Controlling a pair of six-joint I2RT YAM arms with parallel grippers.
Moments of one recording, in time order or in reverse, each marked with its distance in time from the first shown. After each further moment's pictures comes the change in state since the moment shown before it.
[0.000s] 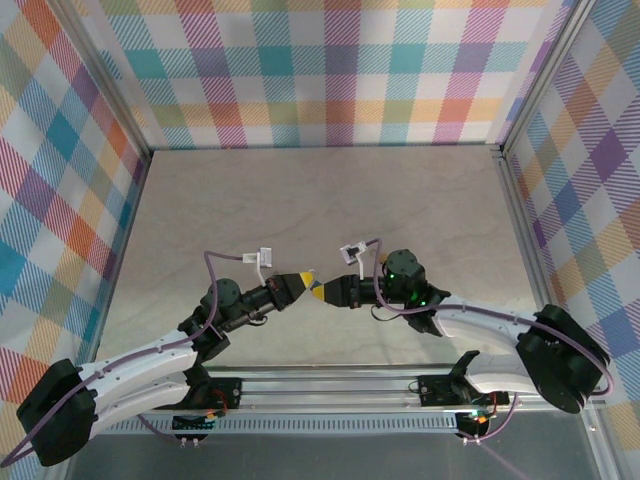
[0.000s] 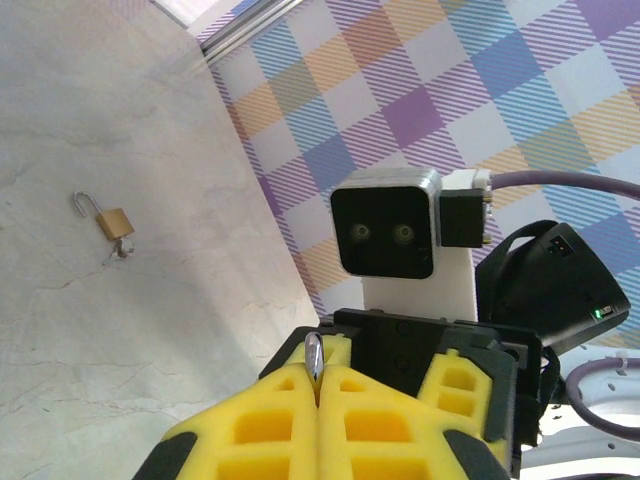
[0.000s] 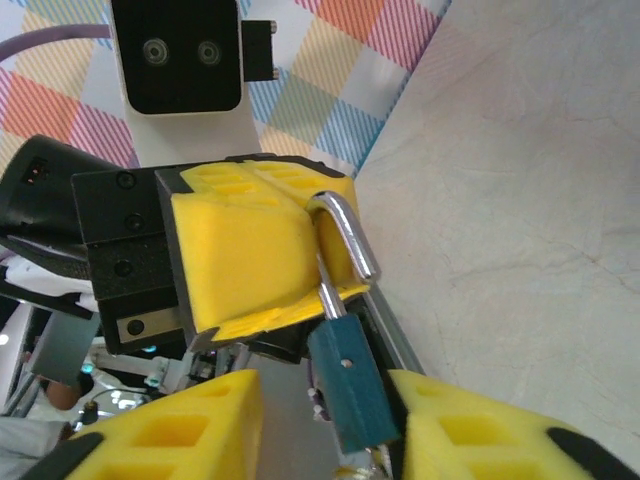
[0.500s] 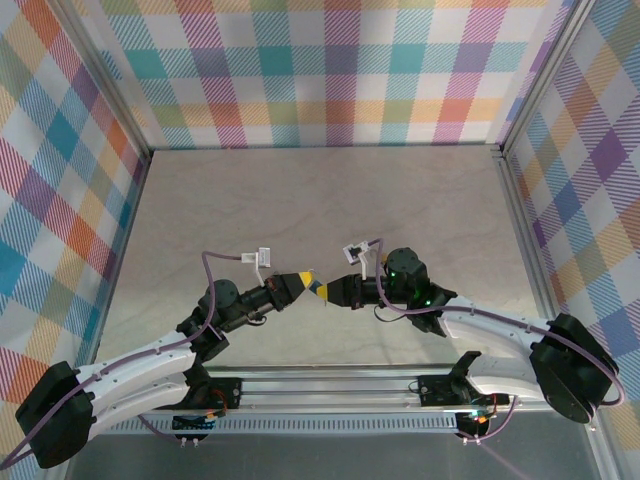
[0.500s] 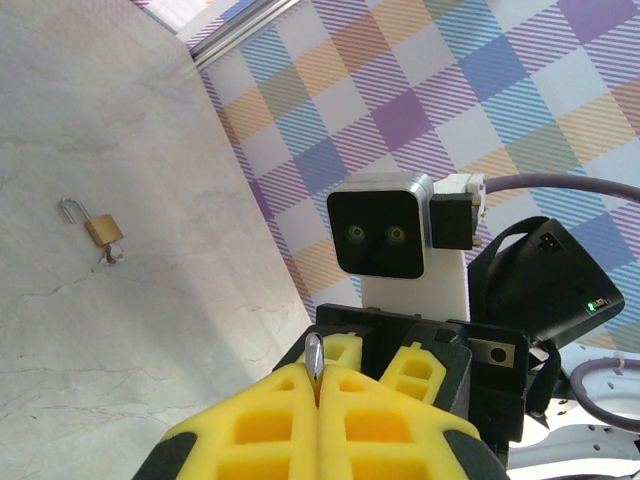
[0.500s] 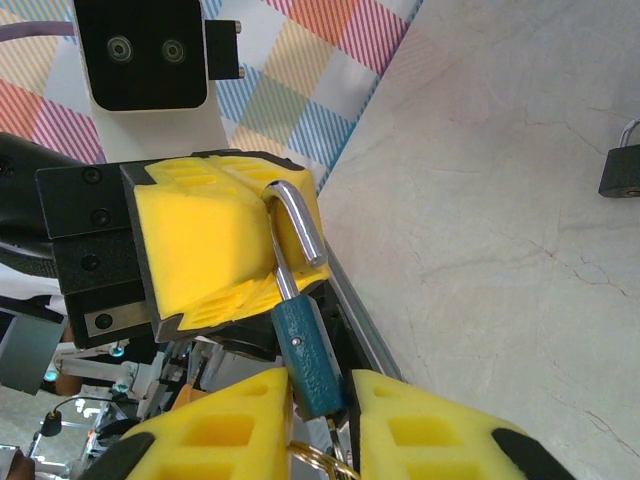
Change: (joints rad) left arm -0.001 -0.016 0.000 0.005 0.003 0.000; right arm 0.000 -0.049 0.026 -0.134 0.032 -0.059
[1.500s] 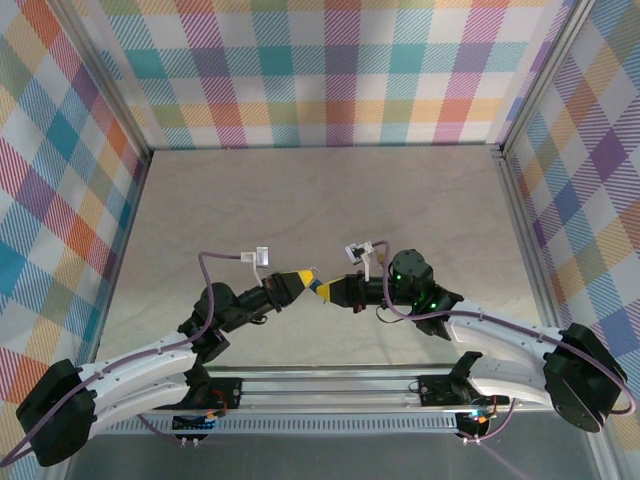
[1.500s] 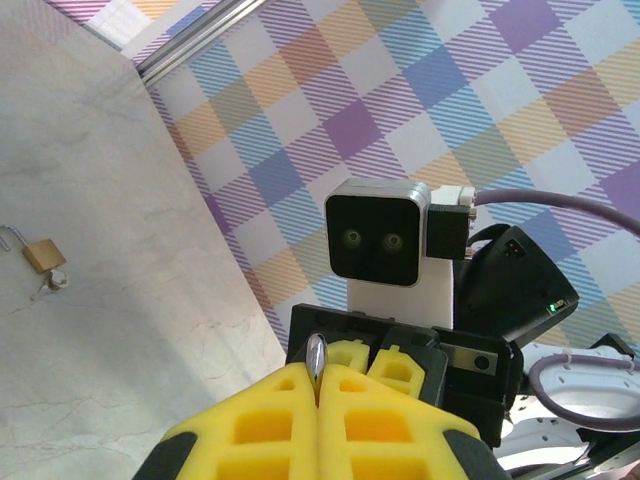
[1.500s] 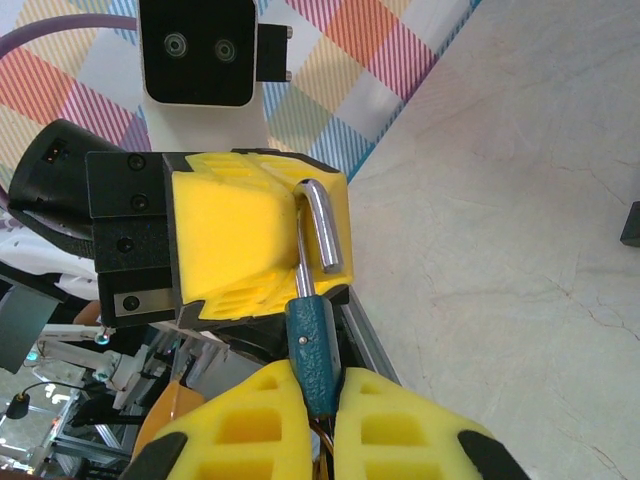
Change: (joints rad) left arm -0.006 0.009 -0.017 0.118 0.027 -0.005; right arm 0.008 -0.073 0.000 -0.016 0.023 -0.084
